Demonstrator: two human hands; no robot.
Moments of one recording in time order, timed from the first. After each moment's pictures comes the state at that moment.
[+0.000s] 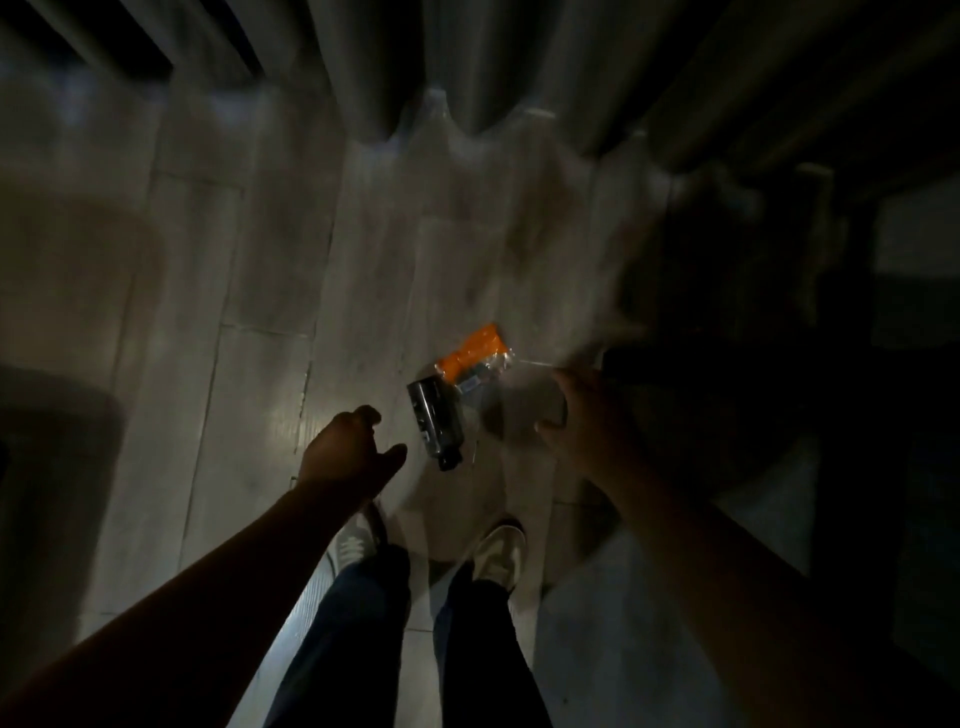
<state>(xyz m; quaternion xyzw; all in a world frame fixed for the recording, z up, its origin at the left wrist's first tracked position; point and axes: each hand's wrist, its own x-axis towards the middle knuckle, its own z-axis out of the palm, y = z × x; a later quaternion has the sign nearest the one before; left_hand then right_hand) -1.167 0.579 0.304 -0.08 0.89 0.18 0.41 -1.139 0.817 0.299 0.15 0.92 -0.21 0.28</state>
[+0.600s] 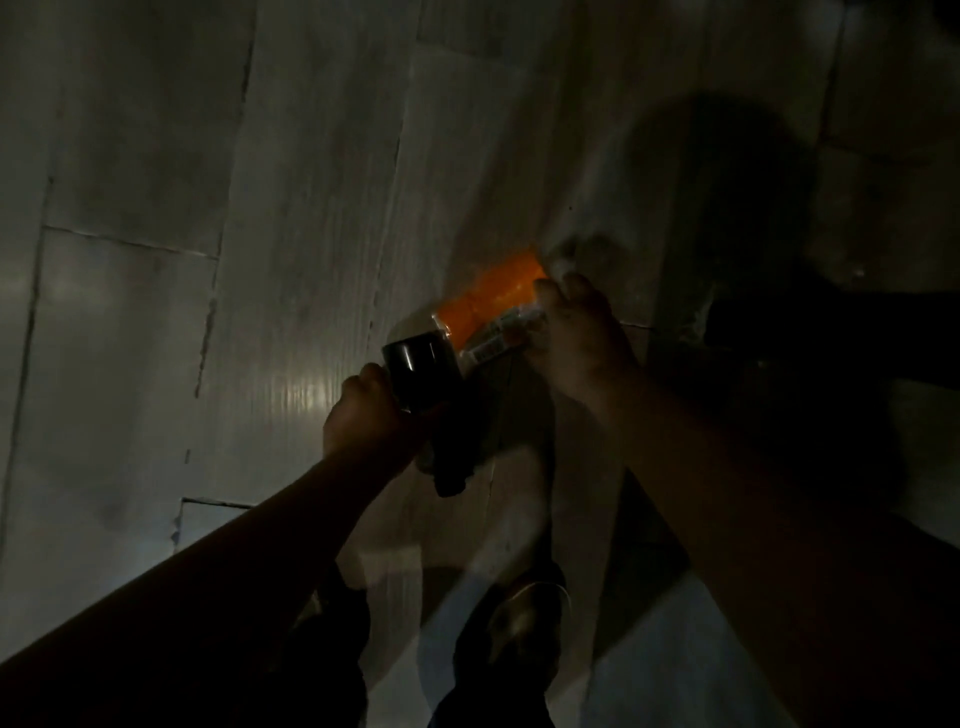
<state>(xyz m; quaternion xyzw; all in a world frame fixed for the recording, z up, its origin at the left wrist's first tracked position) -1.159 0.600 0.006 -0.14 0.87 0.24 0.40 -1.196 0.810 0.003 0.08 0.94 -0.12 0.30</state>
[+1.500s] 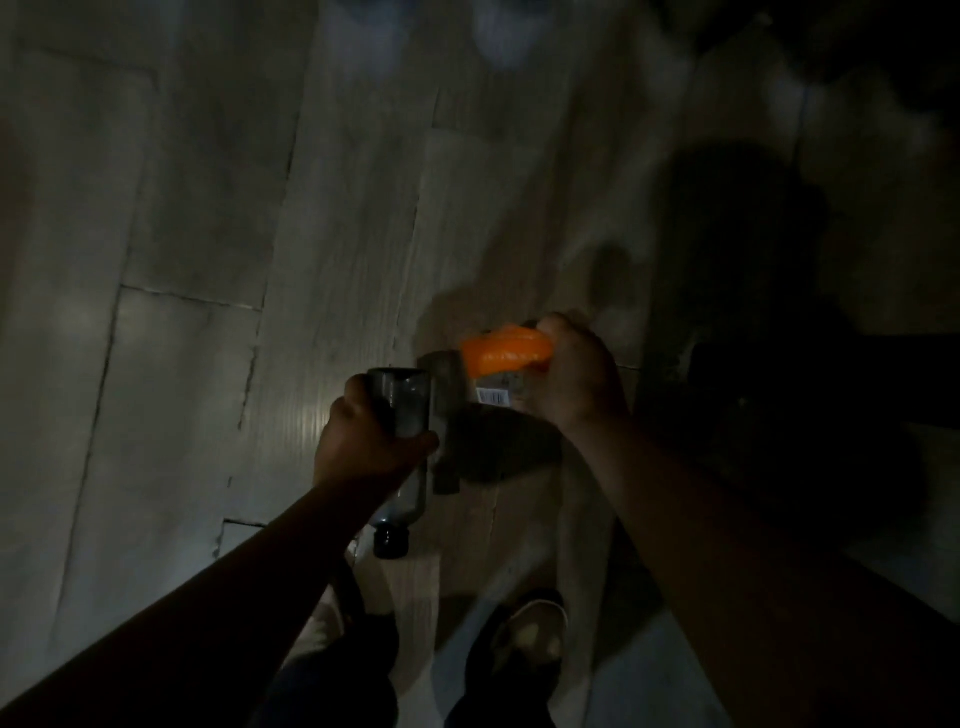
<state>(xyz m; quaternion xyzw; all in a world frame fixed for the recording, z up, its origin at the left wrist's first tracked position) -1.178 0.594 0.078 -0.19 0.87 0.31 0.33 -1.208 0.788 0.075 0.20 0.92 -0.24 0.25</state>
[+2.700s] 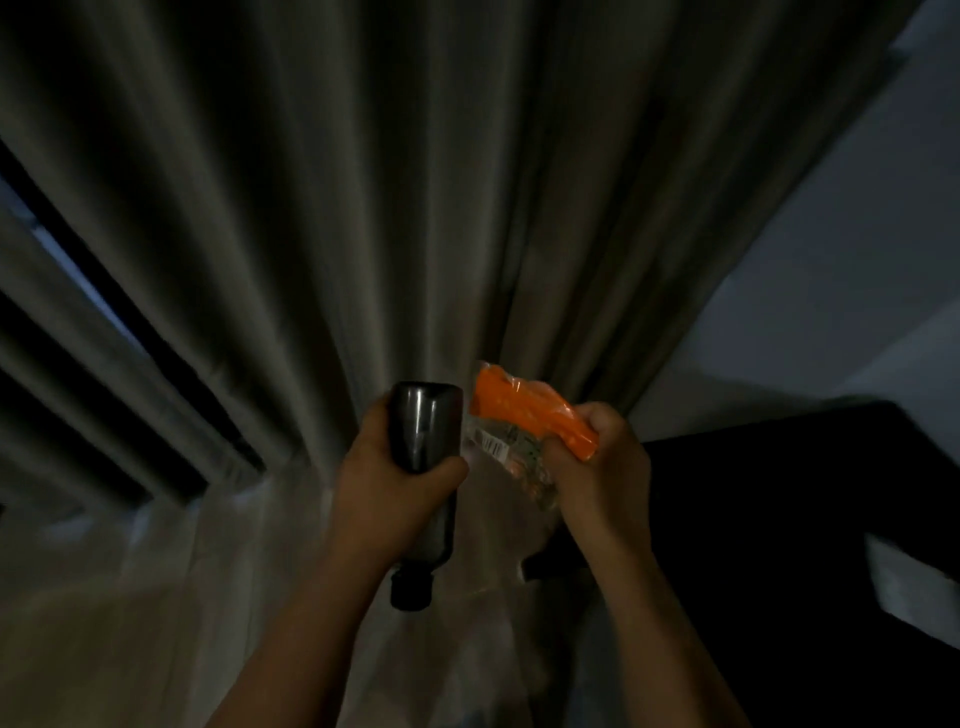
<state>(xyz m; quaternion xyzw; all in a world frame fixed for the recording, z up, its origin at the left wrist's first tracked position) -1.213 0.643 0.855 0.11 0.83 0.54 0.10 -1.133 0.795 0.864 0.34 0.80 -0.42 -0.27</state>
